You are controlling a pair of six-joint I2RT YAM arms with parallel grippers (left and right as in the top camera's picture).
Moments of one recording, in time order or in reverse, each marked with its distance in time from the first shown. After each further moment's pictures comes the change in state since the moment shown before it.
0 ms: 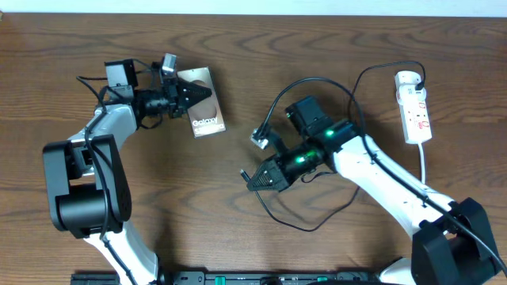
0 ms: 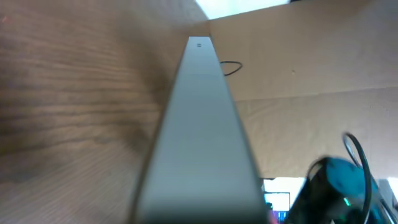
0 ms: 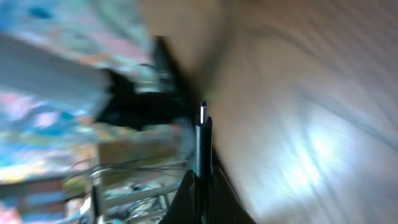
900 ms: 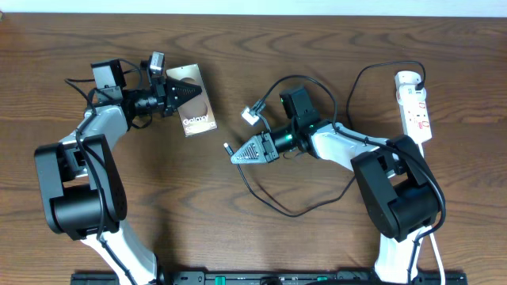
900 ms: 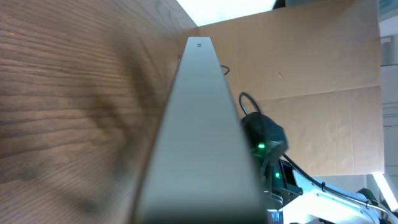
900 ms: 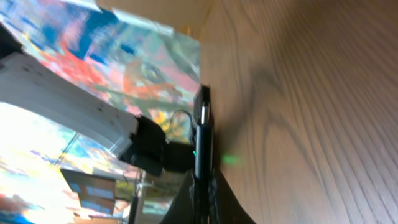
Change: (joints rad) left arm 0.052 0.000 0.000 0.018 0.060 -0.004; right arm -0.063 0.396 -0.011 0.824 -0.385 0.327
